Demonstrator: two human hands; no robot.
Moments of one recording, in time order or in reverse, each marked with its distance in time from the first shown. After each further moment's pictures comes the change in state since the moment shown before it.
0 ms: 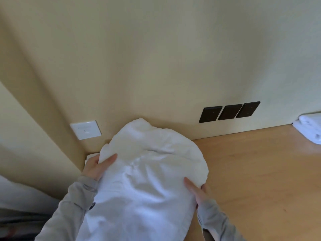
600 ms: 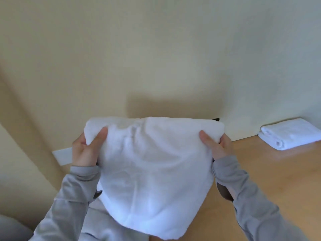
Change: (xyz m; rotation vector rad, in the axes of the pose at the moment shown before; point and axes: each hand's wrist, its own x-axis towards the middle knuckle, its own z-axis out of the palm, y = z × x) left_hand -0.124 0.155 0.079 -0.421 0.091 0.555; right_hand -0.069 -0.217 -0.050 -0.048 0.038 -0.589
